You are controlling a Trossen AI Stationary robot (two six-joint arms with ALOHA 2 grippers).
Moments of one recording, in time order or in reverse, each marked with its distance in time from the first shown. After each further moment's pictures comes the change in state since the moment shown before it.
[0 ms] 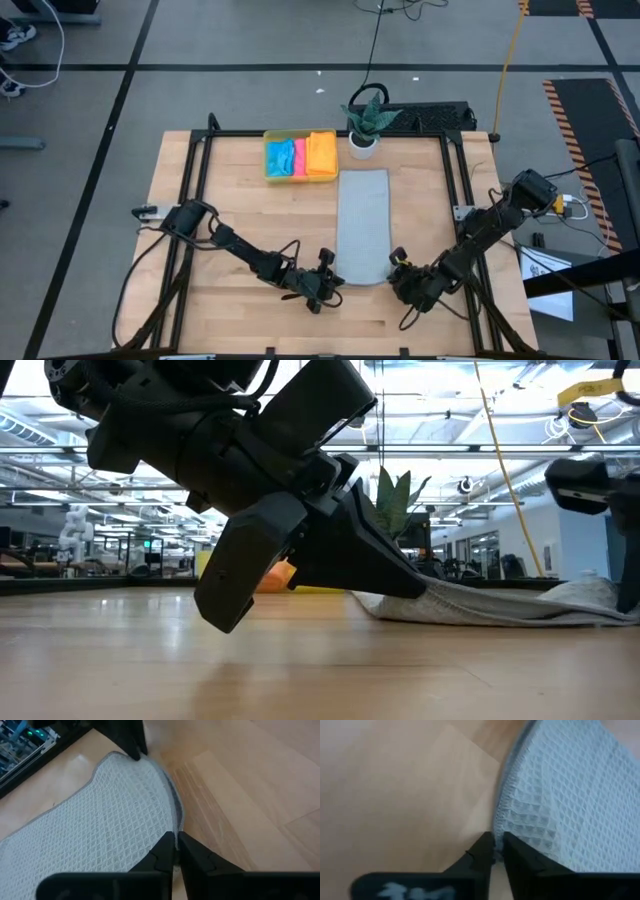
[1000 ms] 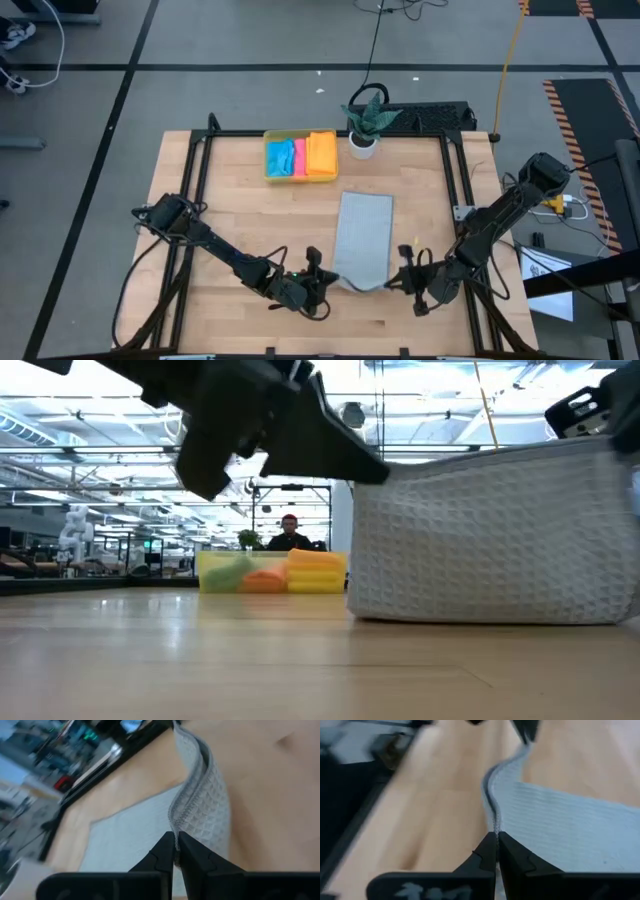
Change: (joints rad) left arm -0.090 -0.162 0.002 -0.131 -0.296 0.009; right arm 0.034 -0.276 -0.005 0.195 0.017 0.376
